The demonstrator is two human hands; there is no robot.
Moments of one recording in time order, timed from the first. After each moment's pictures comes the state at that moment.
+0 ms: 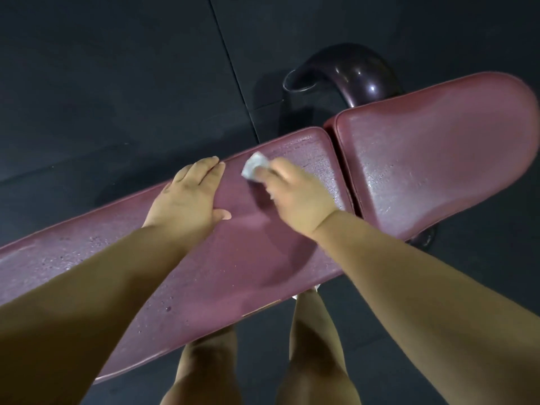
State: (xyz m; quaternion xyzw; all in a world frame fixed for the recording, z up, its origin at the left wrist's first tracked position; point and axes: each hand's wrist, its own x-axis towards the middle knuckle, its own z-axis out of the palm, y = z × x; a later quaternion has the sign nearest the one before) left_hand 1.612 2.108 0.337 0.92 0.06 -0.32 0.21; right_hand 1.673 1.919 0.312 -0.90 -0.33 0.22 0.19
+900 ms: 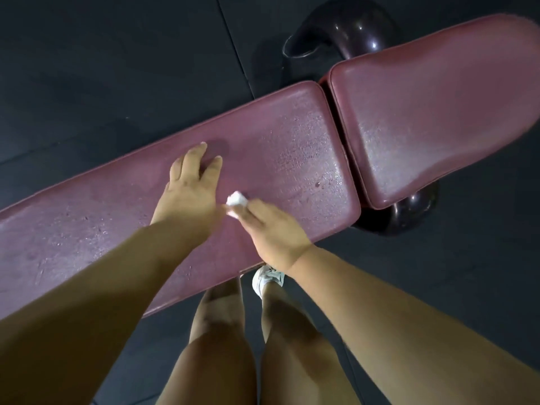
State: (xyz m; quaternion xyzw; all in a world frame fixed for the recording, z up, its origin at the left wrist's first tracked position) left_hand 1.563 2.074 0.355 0.92 0.11 -0.32 0.21; right_hand 1.553 1.907 0.321 -0.87 -0.30 0.30 0.25
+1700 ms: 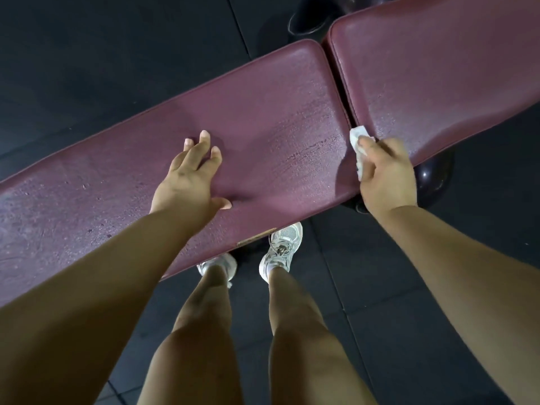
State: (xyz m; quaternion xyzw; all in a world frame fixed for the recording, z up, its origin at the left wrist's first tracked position) left_hand 1.523 2.063 0.345 0.92 0.12 -0.32 0.20; right_hand 1.599 1.780 0.324 -0.97 -0.07 0.15 0.17
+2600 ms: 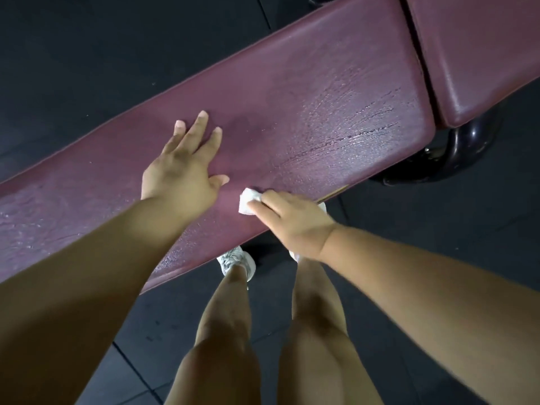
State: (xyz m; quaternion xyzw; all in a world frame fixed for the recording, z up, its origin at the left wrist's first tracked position) left_hand 1.461 2.176 0.342 0.93 0.07 -0.33 0.13; right_hand 1.440 1.970 0.315 -0.86 -0.42 0.20 0.18
